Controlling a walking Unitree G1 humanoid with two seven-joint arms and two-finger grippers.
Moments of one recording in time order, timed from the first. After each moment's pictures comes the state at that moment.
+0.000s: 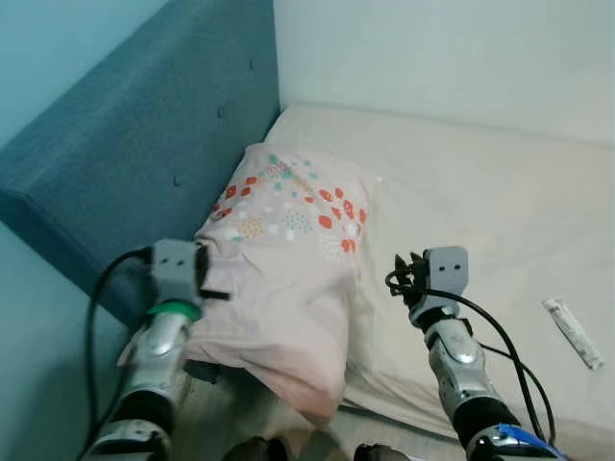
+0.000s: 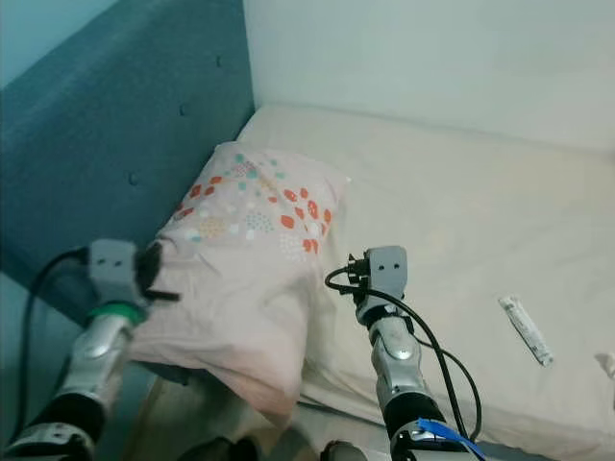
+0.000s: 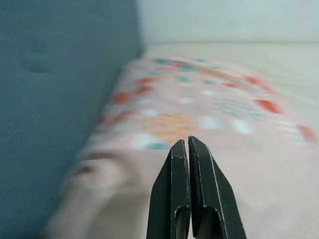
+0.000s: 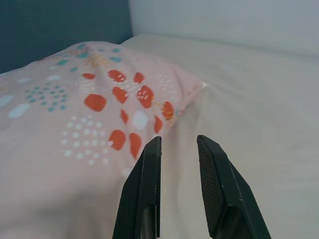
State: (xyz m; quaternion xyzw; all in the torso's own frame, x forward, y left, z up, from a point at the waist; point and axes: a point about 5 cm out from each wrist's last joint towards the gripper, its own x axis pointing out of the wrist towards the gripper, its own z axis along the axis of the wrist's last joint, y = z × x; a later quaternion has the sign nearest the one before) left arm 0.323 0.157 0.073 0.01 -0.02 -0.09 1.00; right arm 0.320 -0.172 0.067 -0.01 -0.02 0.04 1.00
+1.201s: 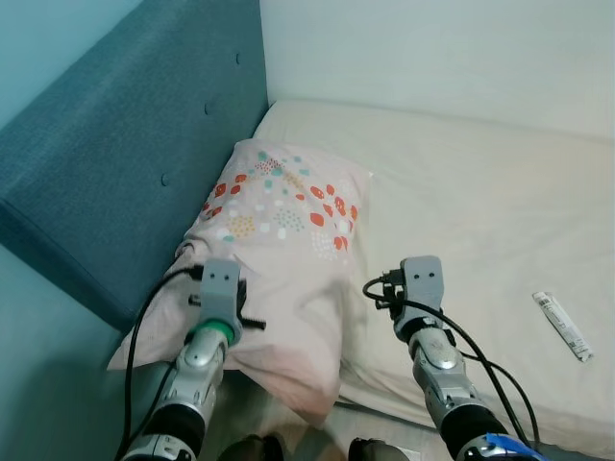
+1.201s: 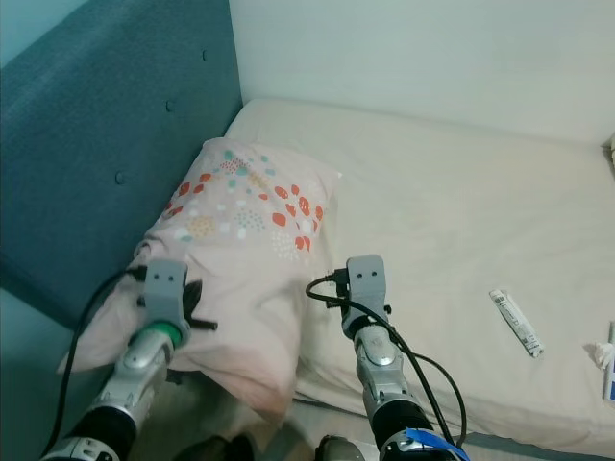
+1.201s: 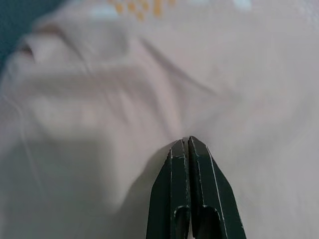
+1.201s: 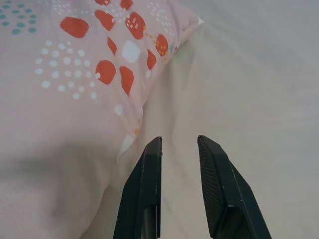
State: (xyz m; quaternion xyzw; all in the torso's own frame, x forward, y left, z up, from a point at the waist) left arm 0.300 0.129 0.023 0.02 0.14 -0.08 0.99; right arm 0.309 -0.159 0.036 -0.02 0.09 0.01 1.00
